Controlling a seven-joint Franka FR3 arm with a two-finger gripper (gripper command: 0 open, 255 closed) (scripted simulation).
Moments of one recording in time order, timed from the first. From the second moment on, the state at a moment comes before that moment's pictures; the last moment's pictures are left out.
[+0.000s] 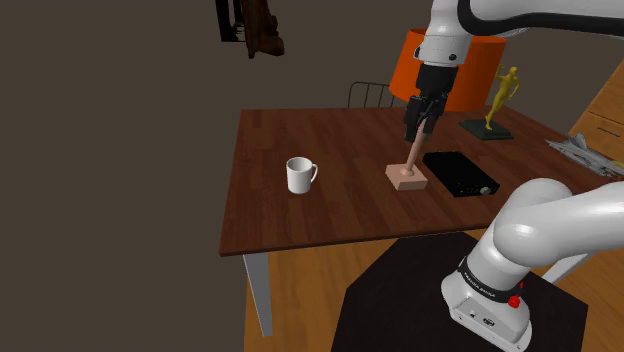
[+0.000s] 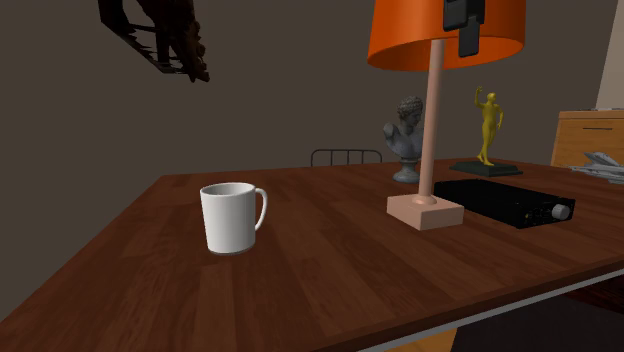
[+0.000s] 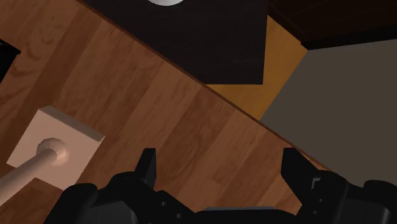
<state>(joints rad) 0.01 -0.82 0.02 -2.39 0.11 1.49 0.02</state>
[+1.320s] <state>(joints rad) 0.03 -0.24 0.23 -2.24 0.07 2.01 0.22</state>
